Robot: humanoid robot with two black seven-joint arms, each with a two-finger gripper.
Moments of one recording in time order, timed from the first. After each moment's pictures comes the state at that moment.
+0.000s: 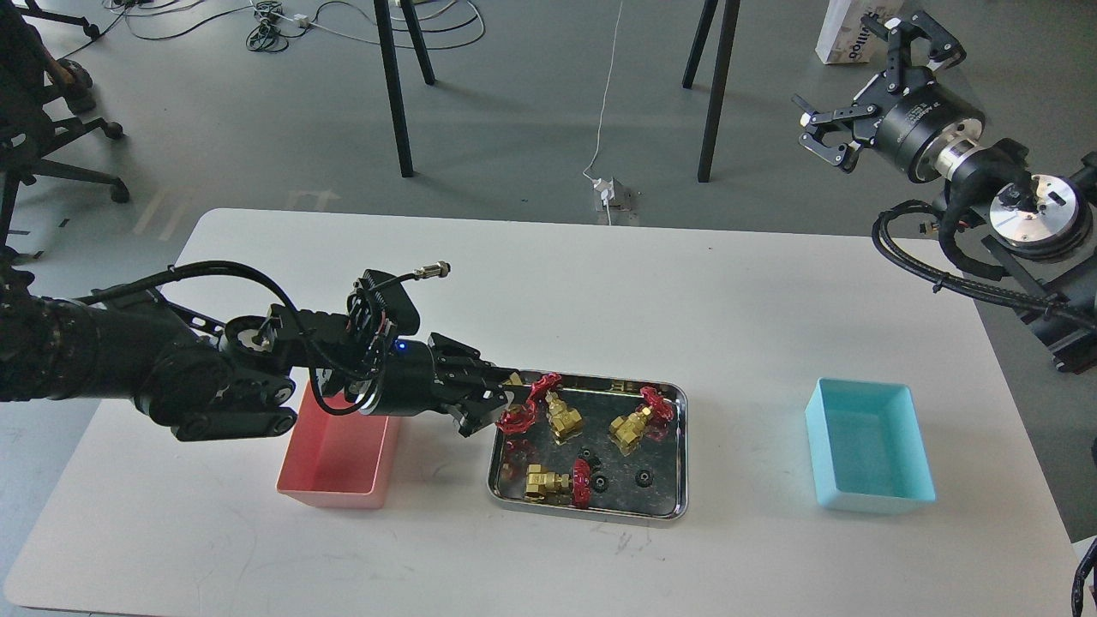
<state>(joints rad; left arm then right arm) -1.35 0.41 0.80 -1.17 1.18 0.35 -0.49 0.99 -0.44 0.62 0.64 0.34 0.35 -0.08</state>
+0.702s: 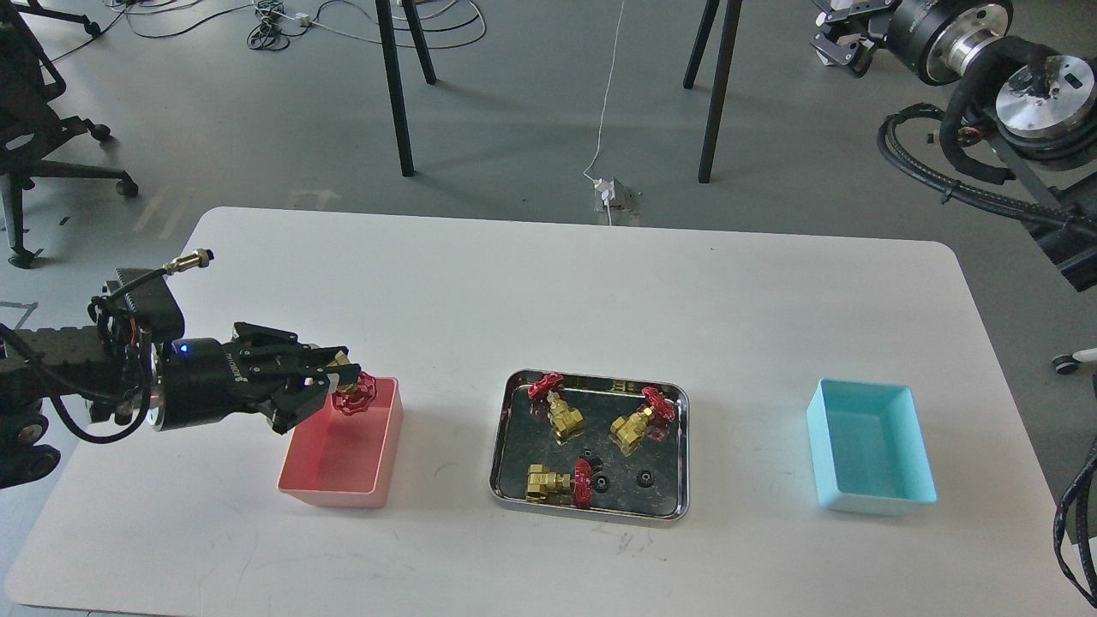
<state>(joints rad) -1.18 0.93 0.60 -1.34 1.50 0.39 -0.49 1.15 -0.43 0.66 0.67 0.34 0.10 -0.09</state>
